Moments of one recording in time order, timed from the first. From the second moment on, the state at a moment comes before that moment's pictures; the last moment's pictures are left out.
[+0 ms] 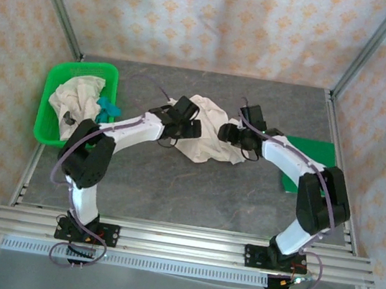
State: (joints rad) left arm -0.55 1.86 1.32 -0.47 -0.17 -0.74; right arm 0.42 1.65 1.10 -0.37 -0.12 0.52
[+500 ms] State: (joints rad) left arm -0.52 1.98 1.37 -0.46 -0.17 -0.78; right arm 0.41 1.66 1.20 -0.38 -0.06 0.46
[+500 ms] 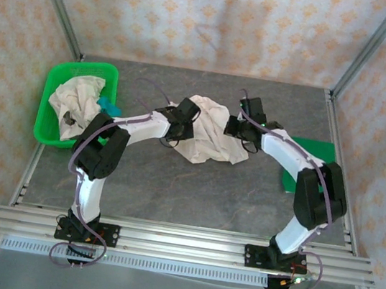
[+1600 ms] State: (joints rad) left arm -0.32 1.43 1.91 -0.81 -0.39 -0.53; right arm 0.35 1.13 1.63 -0.45 0.23 0.06
